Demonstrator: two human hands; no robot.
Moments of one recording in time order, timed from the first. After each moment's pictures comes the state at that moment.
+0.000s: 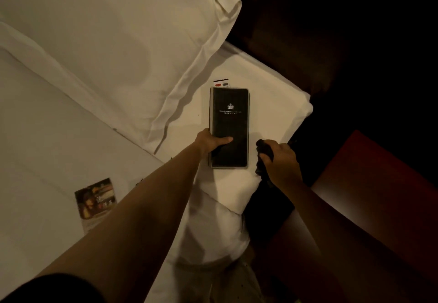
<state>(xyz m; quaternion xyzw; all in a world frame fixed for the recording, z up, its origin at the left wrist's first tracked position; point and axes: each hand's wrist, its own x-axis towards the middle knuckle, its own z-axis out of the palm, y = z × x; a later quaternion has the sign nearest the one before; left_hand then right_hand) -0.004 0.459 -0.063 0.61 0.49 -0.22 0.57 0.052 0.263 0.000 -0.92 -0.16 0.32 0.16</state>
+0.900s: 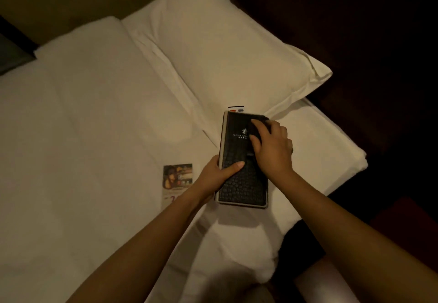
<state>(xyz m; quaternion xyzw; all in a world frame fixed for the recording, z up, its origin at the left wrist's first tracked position) -0.205 0.480 0.117 0.55 0.49 0.04 0.68 -0.063 0.423 0.138 -0.87 -0.41 0.16 0.23</state>
